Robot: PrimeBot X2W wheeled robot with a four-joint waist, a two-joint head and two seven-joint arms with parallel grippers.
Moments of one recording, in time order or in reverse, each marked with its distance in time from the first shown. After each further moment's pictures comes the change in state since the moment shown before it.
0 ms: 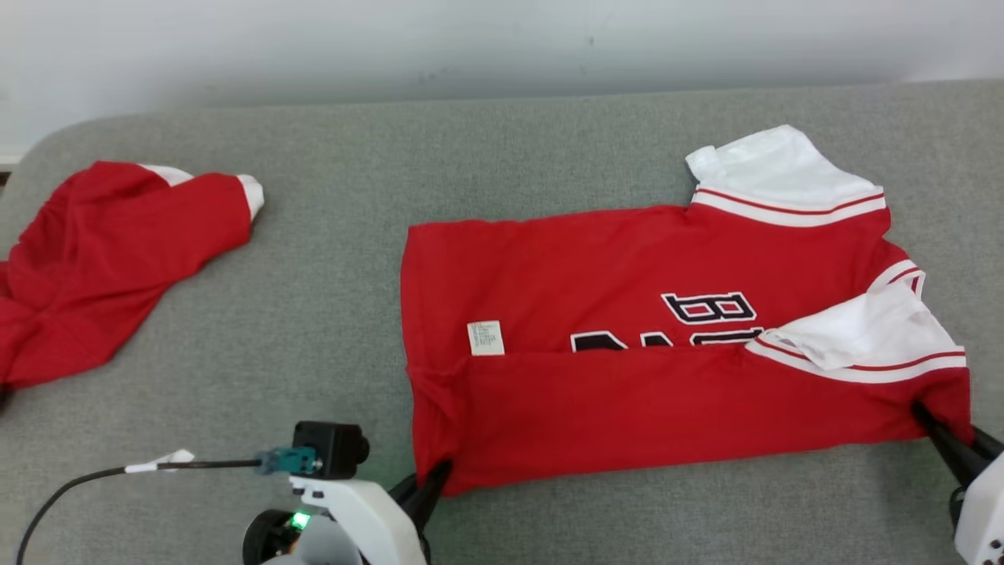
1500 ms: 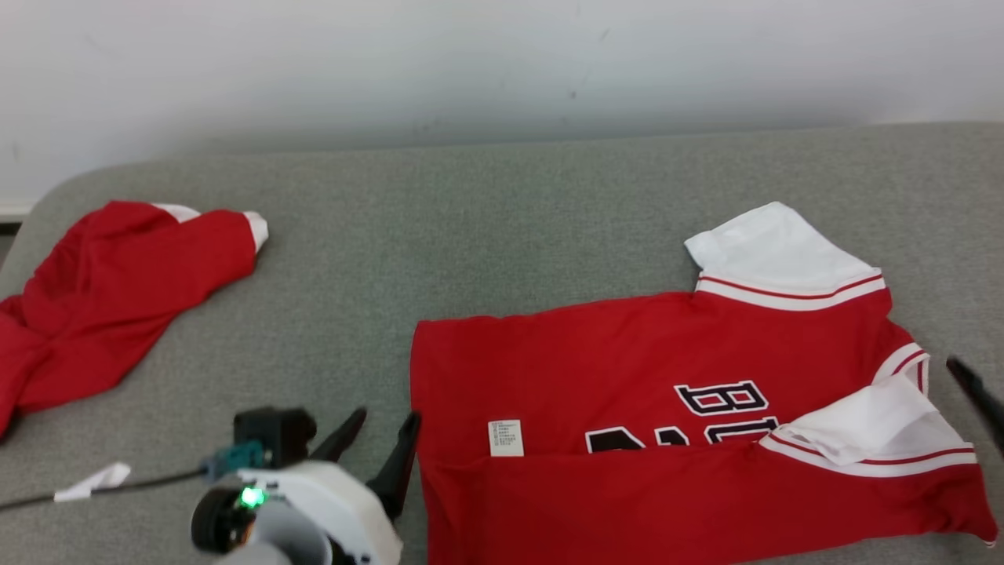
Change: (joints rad) left arm 0.066 0.069 0.073 -0.093 0.036 0.099 -0.143; right arm 0.043 -0.132 -0.075 -0.136 0.077 0.000 0.039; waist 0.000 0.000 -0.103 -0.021
